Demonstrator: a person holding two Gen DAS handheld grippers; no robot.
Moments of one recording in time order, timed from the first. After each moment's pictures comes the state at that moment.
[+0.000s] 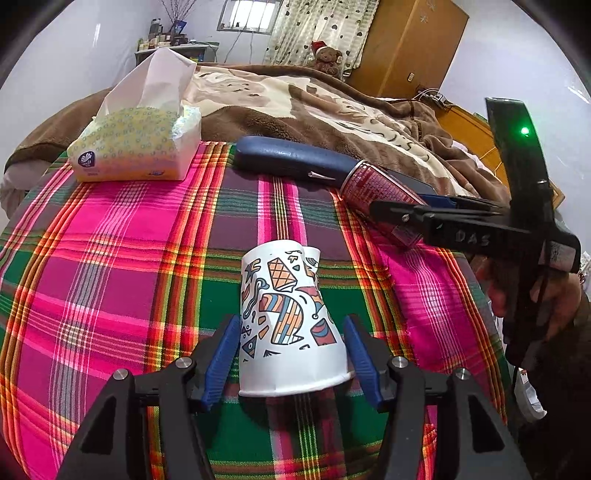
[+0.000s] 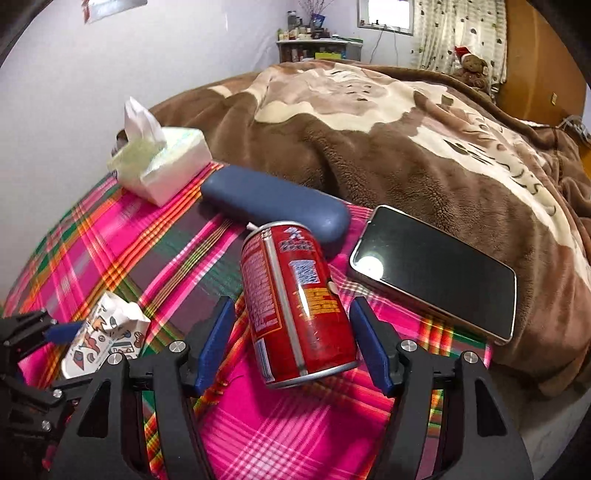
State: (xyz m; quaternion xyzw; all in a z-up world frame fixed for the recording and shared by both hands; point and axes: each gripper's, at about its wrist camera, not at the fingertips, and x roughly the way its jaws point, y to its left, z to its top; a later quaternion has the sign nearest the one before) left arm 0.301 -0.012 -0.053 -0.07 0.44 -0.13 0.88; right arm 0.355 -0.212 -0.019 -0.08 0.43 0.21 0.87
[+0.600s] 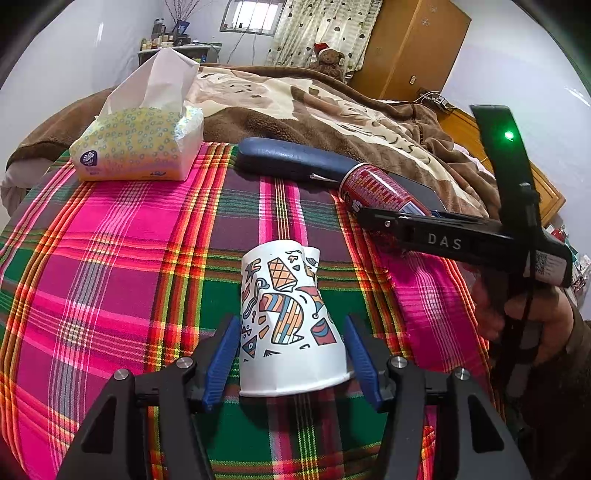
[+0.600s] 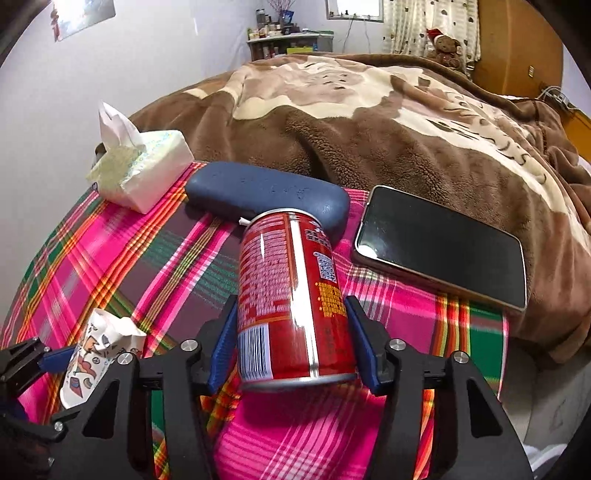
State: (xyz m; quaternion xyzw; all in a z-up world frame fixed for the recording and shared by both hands) left arm 0.299 -0.012 -0.051 -0.08 0.44 -0.13 0.88; right arm 0.347 -0.215 -0.025 -0.02 0.45 0.18 0.88
